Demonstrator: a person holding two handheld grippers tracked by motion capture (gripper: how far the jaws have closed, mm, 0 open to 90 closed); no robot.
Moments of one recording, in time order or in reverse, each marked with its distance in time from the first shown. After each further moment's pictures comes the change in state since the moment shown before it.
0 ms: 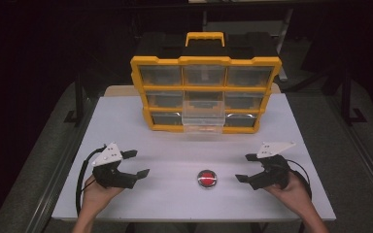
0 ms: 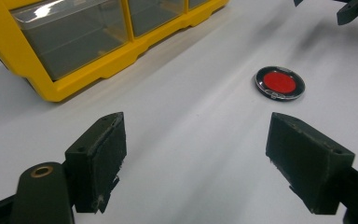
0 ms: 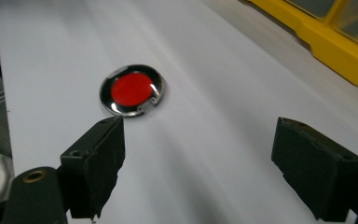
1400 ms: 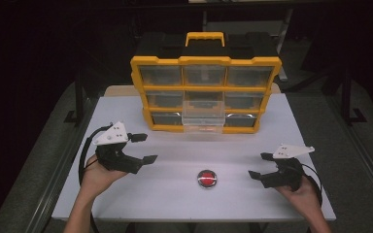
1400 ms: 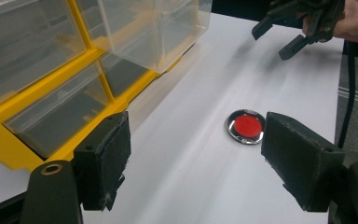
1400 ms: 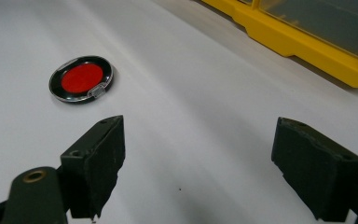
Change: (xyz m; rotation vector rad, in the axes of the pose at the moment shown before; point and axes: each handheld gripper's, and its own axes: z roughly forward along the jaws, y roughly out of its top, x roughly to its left) left arm -0.007 0.072 -0.008 -0.017 -0.095 0.097; right arm -0.019 -0.035 -0.021 -0.070 -0.140 0.080
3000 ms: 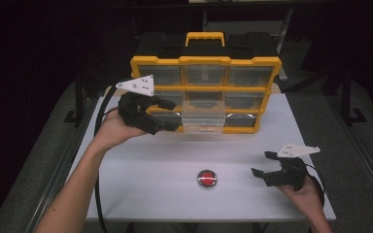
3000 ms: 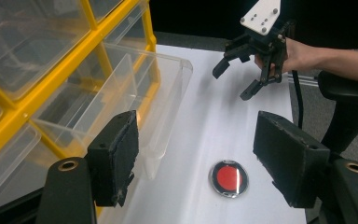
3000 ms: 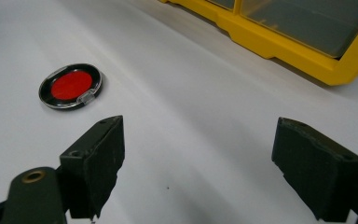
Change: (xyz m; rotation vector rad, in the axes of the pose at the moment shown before) left arm 0.031 0.117 0.027 0.037 -0.245 0.133; right arm -0.005 -0.002 -0.006 -0.023 -0.033 0.030
